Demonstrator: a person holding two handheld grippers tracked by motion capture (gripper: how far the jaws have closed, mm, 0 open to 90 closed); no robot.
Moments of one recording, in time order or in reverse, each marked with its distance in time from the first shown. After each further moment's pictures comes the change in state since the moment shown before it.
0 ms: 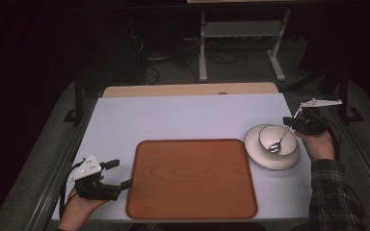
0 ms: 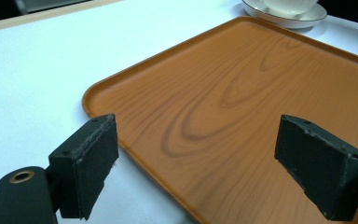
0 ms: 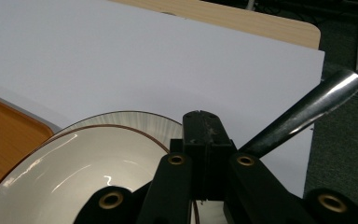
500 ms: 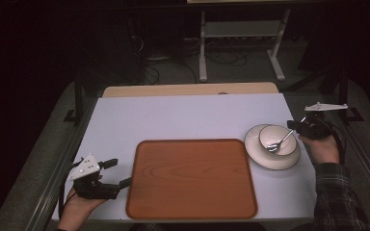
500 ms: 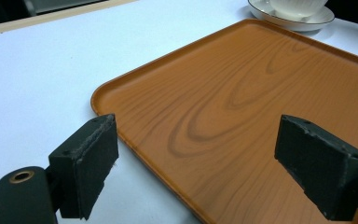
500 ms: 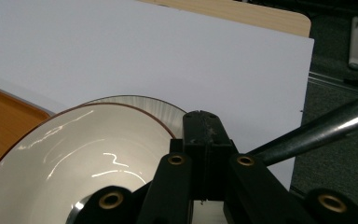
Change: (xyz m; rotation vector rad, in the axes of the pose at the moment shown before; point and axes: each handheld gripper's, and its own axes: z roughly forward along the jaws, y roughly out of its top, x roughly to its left) left arm 0.002 0.000 -0.002 -0.006 0.022 -0.009; right arm -0.001 -0.011 -0.012 0.007 -0.019 0.012
